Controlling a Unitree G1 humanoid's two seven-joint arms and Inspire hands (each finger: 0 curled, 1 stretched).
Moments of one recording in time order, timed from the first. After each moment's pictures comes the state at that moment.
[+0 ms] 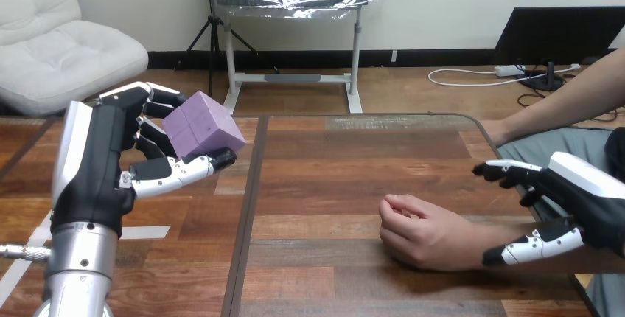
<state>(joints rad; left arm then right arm) 0.10 0.29 0.06 -0.36 0.24 0.07 0.07 -0.16 -0.78 -0.04 0.48 -0.34 -0.50 0.41</state>
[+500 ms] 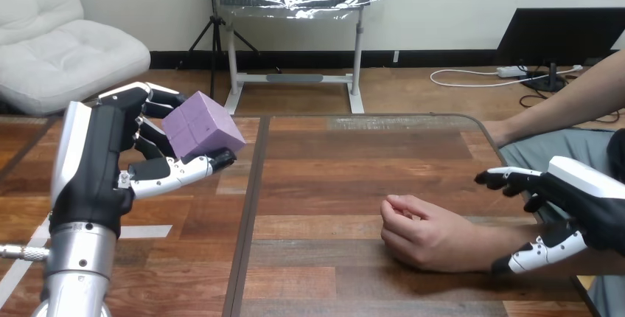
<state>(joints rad) 0.10 0.29 0.07 -0.36 0.24 0.07 0.06 -0.16 -0.80 -0.03 0.45 -0.35 -0.46 0.46</state>
